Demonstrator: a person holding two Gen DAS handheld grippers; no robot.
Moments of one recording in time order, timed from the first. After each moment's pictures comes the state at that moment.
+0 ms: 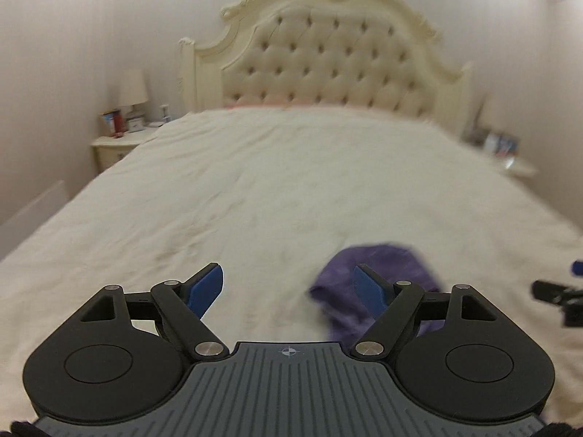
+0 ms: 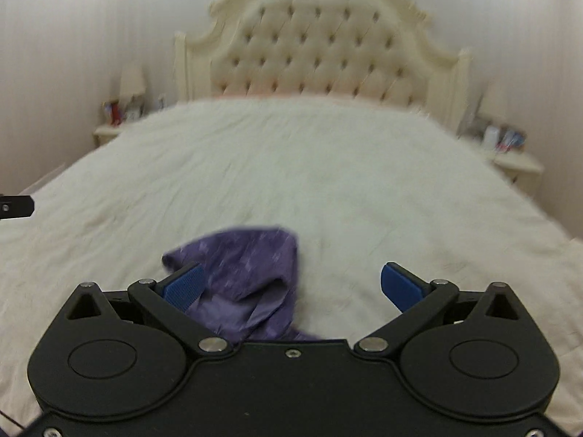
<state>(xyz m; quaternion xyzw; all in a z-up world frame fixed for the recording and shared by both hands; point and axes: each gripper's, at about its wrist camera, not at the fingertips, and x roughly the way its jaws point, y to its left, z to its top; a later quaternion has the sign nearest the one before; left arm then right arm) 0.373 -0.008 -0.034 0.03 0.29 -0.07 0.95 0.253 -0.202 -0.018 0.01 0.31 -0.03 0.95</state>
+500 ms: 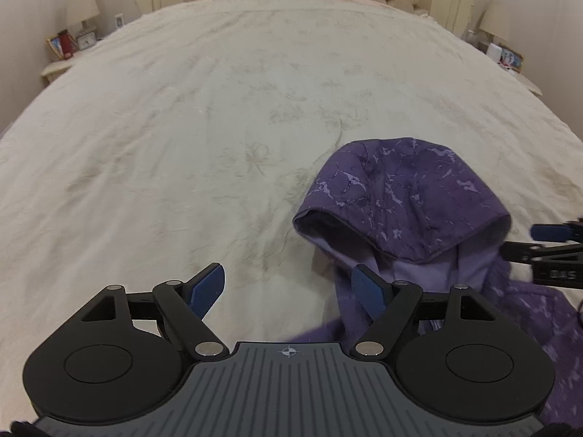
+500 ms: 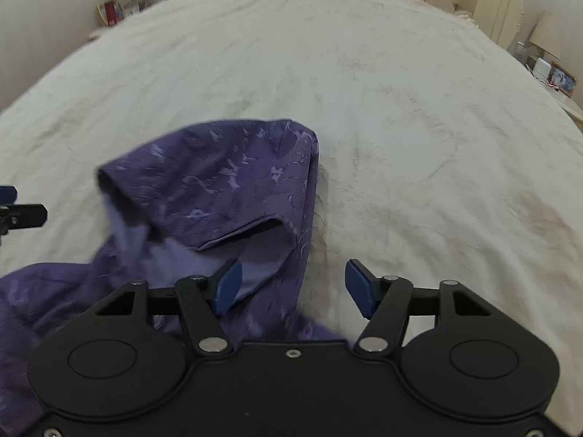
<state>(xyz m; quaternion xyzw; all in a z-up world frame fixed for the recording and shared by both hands) 0.491 -0.028 -0.157 0.05 0.43 -0.12 0.89 0.391 -0.213 -0.153 -0.02 0.46 0.00 0.89</state>
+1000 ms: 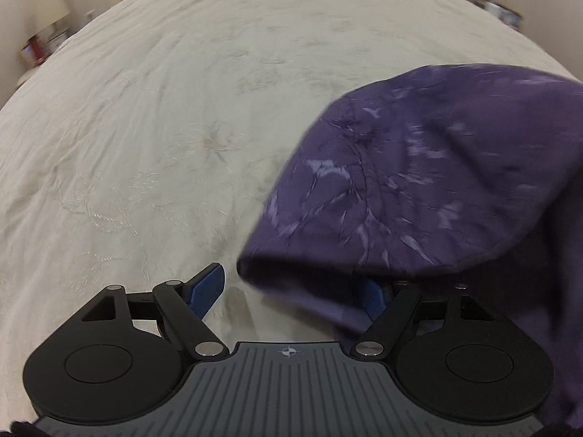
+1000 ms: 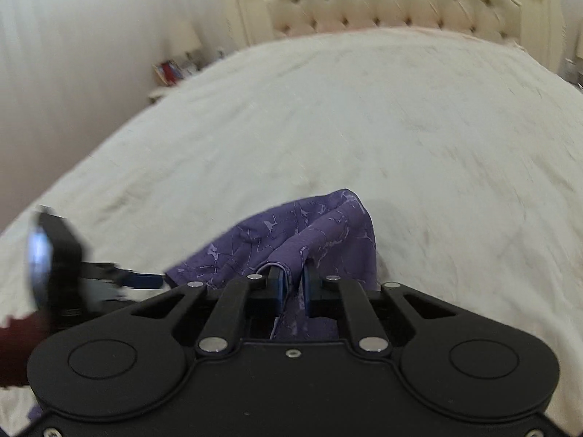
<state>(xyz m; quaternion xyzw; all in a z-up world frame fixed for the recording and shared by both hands) 0.551 -0.064 -0.217 0.09 0.46 -0.11 0.88 0.398 -0.227 -0.098 0.07 0.37 0.12 0.92</state>
